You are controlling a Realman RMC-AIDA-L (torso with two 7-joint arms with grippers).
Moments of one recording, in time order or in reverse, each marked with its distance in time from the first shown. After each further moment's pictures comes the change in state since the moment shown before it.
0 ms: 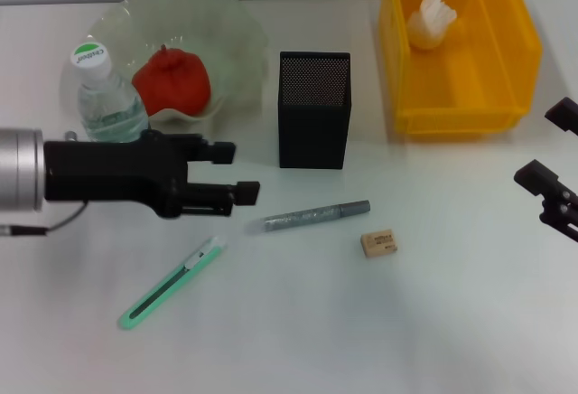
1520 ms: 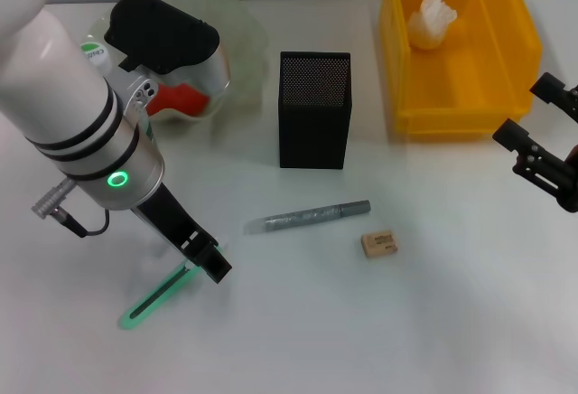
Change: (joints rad) left arm -0.287 -0.016 0.559 0.412 0.842 0.066 -1.273; right arm 0.061 -0.010 0.024 0.039 0.008 0.191 -0.013
